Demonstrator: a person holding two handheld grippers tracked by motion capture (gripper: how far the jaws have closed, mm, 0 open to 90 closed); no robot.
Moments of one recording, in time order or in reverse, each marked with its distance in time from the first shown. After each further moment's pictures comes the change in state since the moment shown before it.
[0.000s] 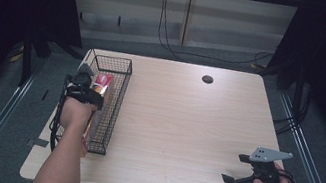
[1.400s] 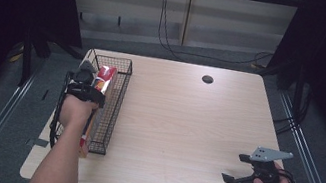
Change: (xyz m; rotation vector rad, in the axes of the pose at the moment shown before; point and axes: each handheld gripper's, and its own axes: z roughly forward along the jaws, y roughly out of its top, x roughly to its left) left arm -0.008 0.002 -0.012 -0.015 -0.010 0.048; right arm -0.001 0.000 0.001 -0.004 0.001 0.009
